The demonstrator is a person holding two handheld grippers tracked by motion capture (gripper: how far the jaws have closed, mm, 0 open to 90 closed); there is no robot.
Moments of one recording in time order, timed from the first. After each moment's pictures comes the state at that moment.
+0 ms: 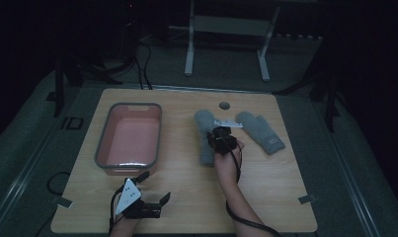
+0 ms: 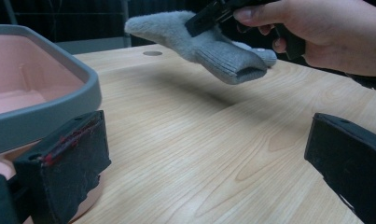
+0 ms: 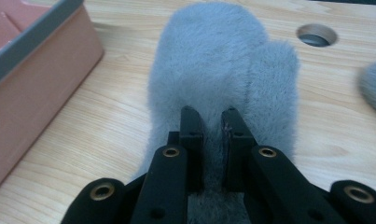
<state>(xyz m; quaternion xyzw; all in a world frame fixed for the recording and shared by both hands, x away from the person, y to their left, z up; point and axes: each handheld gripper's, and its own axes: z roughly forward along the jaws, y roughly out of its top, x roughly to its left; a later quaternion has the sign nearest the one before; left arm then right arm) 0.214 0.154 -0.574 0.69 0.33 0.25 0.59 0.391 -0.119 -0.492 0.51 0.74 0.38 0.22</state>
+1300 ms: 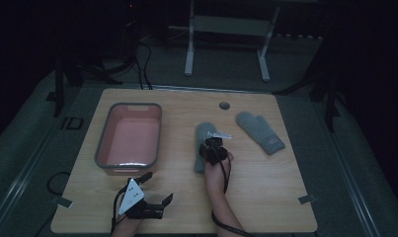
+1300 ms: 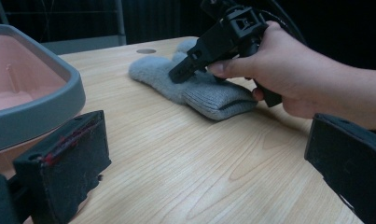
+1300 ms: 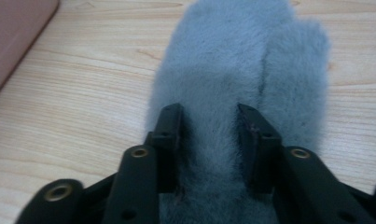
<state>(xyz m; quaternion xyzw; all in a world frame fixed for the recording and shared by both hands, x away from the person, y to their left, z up) 0.214 0.149 -0.574 0.70 0.33 0.25 0.58 0.393 -0.099 -0.553 0.58 0.71 0.34 0.20</state>
